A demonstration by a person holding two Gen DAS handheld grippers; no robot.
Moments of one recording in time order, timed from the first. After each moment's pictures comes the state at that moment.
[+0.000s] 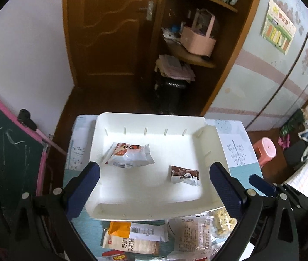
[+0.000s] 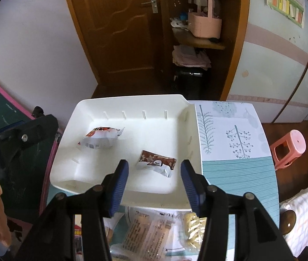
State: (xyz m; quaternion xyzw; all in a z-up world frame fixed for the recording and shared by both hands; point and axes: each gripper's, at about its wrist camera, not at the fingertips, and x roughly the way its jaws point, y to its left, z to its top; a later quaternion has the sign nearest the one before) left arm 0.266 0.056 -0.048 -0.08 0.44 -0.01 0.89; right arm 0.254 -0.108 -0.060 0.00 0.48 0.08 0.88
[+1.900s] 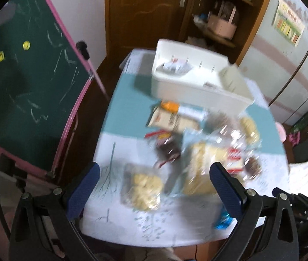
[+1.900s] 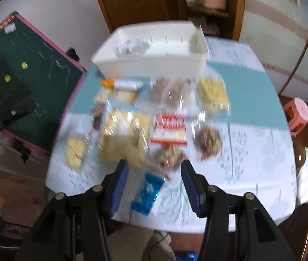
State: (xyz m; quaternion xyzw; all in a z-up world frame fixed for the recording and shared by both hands) left arm -0.029 0.110 -0.131 -0.11 0.48 0.06 0.87; right arm -0.007 -0.122 -0.119 -0.01 0.54 0.12 0.83
